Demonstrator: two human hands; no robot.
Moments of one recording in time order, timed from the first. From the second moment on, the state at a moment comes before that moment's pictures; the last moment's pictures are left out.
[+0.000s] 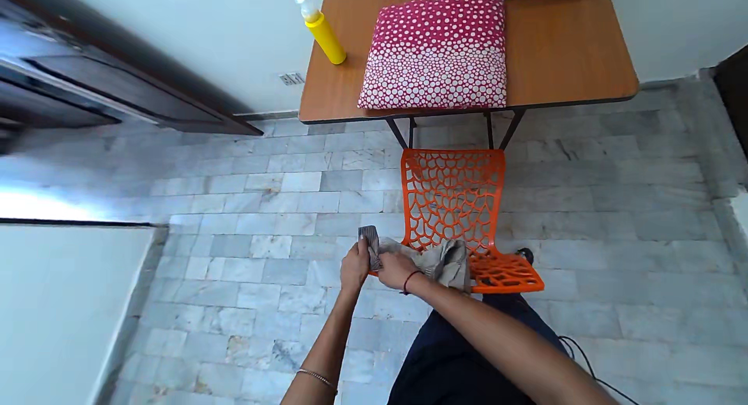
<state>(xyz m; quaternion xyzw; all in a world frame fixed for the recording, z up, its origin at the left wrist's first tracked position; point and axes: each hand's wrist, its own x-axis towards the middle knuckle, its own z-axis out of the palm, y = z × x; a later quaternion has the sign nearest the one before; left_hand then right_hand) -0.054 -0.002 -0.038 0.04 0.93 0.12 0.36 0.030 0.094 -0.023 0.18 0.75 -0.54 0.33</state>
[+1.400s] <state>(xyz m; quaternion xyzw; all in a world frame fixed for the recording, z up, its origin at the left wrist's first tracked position) -0.028 -0.029 -0.085 0.09 0.90 0.41 0.12 0.094 0.185 -0.200 0.38 0.60 -0.35 0.62</state>
